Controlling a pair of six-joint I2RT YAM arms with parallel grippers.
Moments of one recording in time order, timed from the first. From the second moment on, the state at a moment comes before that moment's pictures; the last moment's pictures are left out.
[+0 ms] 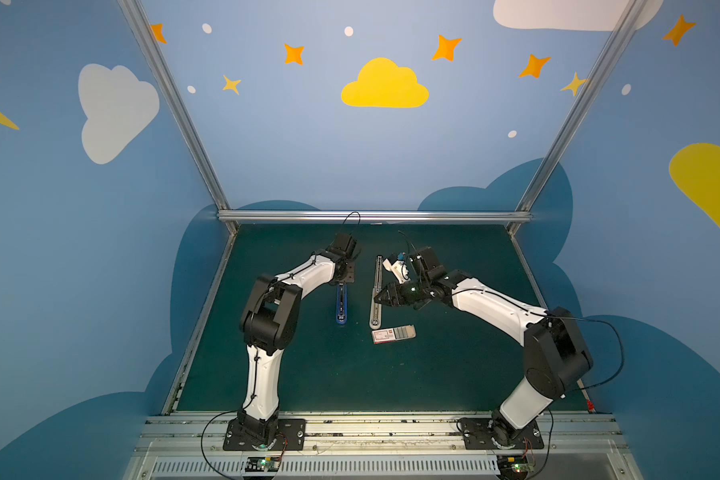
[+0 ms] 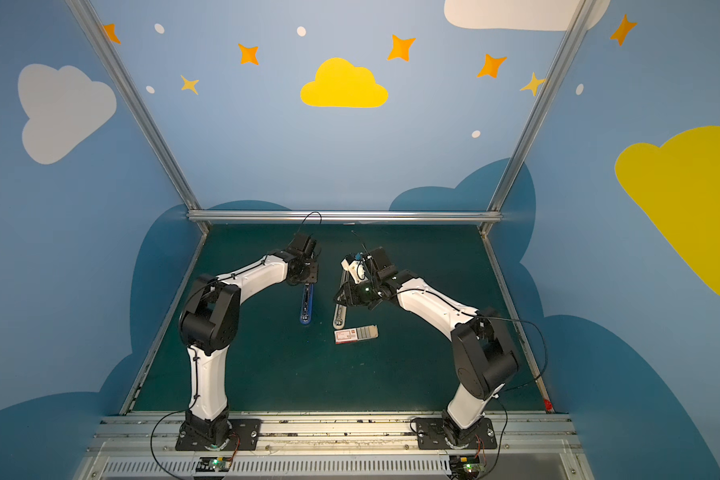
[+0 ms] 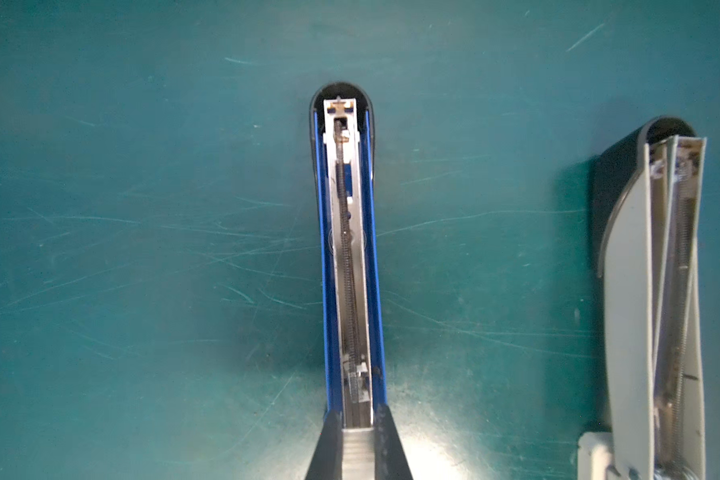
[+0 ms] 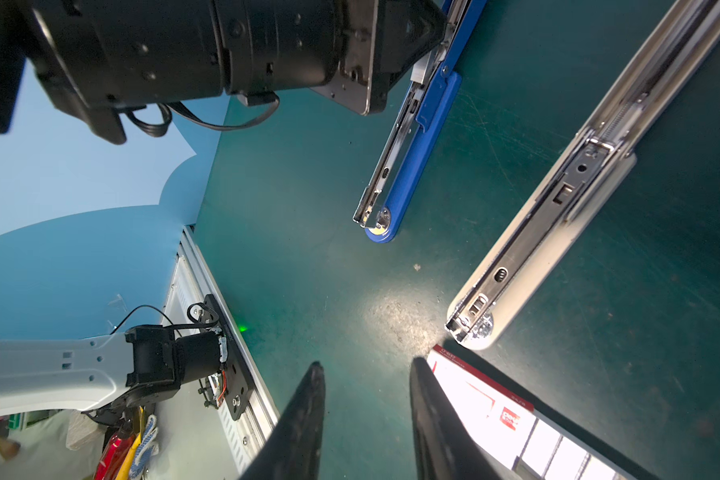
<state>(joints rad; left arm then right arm) -0.41 2.08 1.54 -0.52 -0.17 -0.34 0.62 1.68 1.21 -0.39 -0.58 0.40</state>
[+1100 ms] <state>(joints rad) -0.42 2.06 1.56 -0.55 -0.21 -0.38 0.62 1.68 1.21 -0.39 -0.59 0.40</state>
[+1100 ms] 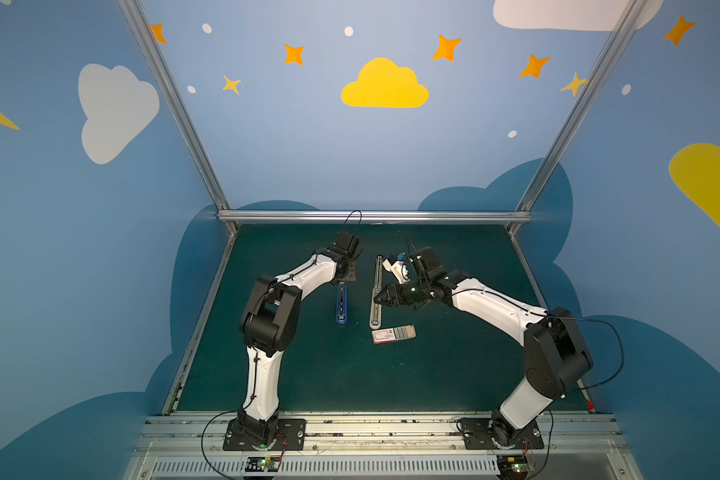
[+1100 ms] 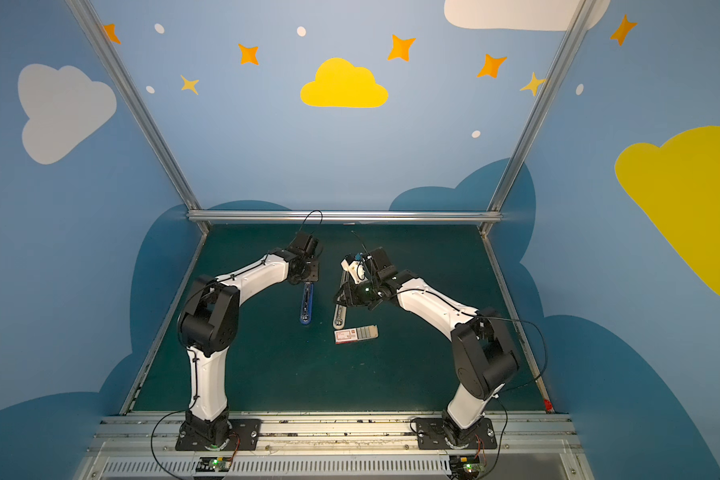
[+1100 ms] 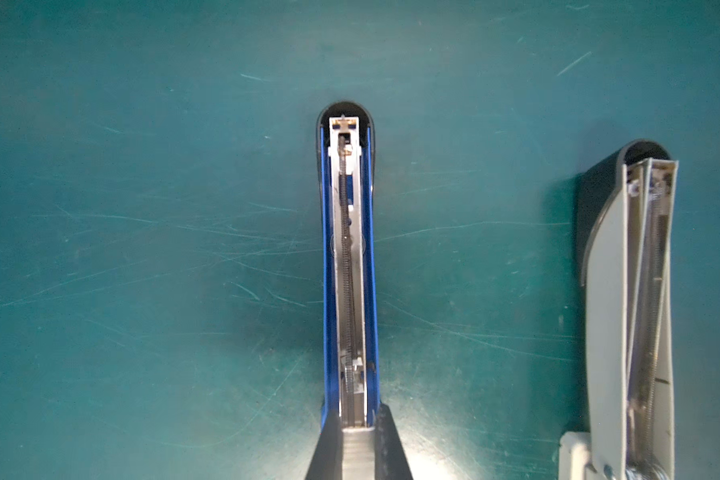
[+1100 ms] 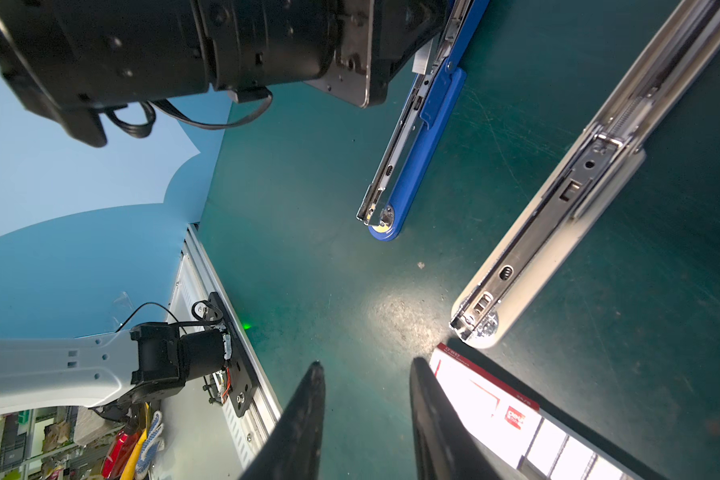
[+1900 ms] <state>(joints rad) -0.42 2.06 1.52 -0.52 -0.21 -0.39 0.62 1.68 1.21 -0.39 -0.59 0.40</state>
